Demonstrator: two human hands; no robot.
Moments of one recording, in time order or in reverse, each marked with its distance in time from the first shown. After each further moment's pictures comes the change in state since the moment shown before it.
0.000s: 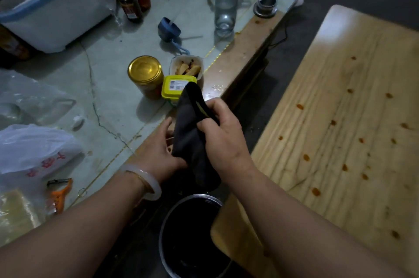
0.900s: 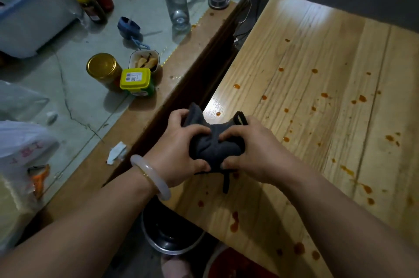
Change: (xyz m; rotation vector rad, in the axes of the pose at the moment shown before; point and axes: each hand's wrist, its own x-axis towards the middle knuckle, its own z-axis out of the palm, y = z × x) left_hand -0.093 0.139 0.125 0.589 -0.200 0.234; right_hand -0.101 -0.033 -0.200 -0.826 -0.267 0.154
